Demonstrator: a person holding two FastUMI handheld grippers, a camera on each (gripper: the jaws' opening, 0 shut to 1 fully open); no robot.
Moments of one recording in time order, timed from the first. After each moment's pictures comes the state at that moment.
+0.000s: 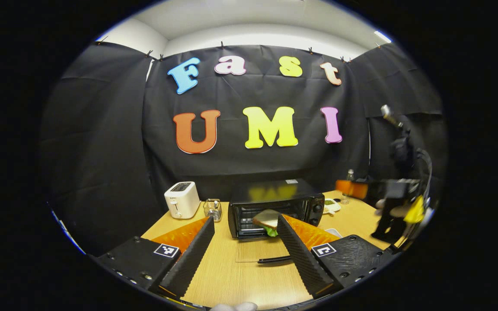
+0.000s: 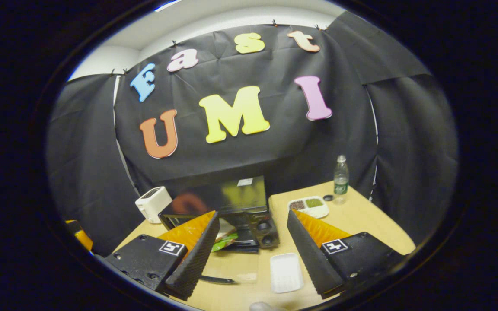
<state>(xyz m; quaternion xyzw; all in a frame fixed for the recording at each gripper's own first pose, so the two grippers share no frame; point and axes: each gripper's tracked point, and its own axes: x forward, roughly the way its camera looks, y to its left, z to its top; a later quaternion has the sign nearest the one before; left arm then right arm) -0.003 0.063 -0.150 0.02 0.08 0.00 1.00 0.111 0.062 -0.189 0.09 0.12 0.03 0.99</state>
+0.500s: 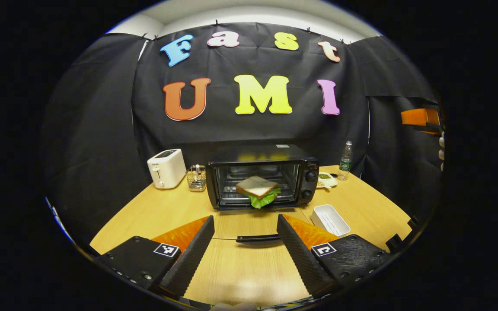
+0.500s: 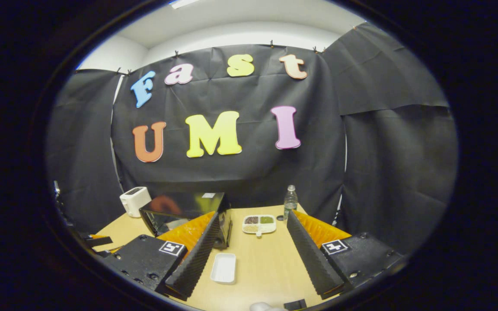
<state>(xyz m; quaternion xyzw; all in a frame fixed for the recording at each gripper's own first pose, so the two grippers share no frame) 0.012 0.008 -0.261 0.02 0.17 -0.01 0.98 0.022 -0.059 -0.137 0.04 0.09 -0.02 1.00</state>
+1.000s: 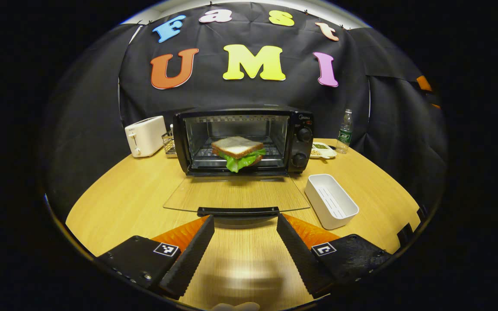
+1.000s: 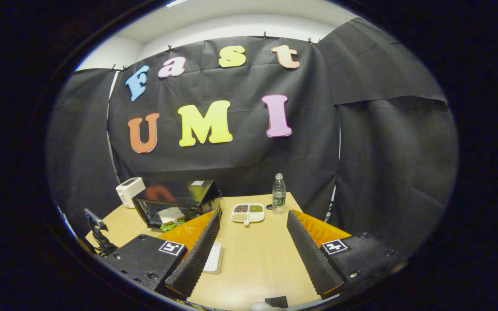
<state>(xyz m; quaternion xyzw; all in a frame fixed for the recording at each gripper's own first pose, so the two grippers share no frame) 0.038 -0.048 -0.375 0.00 0.25 -0.02 0.97 0.010 -0.102 -0.157 0.03 0.13 -0.02 0.99</state>
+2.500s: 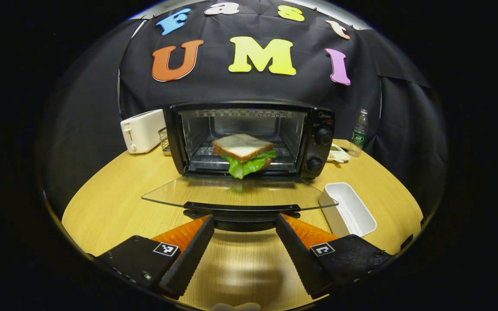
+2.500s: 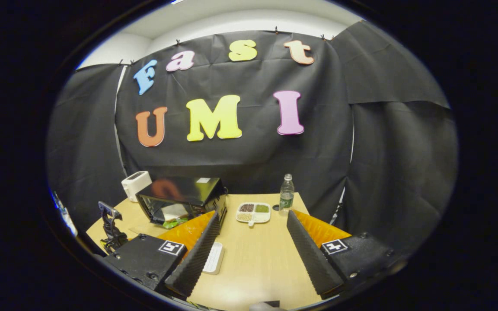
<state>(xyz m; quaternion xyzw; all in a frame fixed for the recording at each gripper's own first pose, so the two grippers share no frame) 0.091 -0.041 -0.358 -0.01 0.24 -0.01 0.97 0.038 -0.103 -0.140 0.02 0.15 0.02 0.99</state>
